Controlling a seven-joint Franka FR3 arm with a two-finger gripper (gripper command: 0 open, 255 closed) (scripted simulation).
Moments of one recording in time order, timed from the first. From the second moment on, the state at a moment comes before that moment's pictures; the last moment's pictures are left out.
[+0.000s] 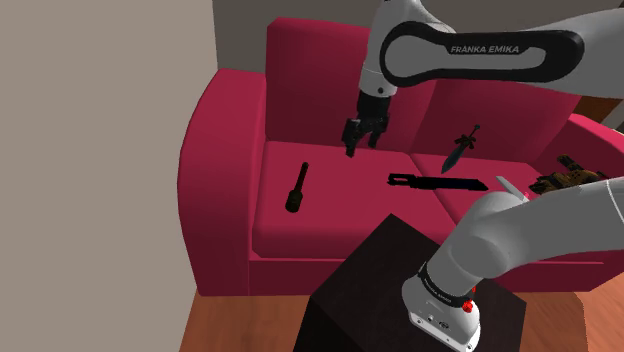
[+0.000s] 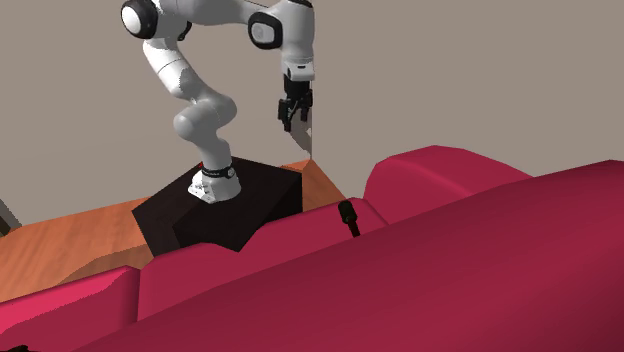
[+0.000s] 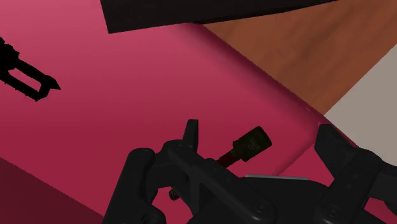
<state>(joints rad) -0.05 -0.63 0.07 -2.44 0.04 1.76 0.14</state>
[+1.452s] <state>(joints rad) -0.16 0.18 0.12 -2.18 -0.02 2.32 0.73</state>
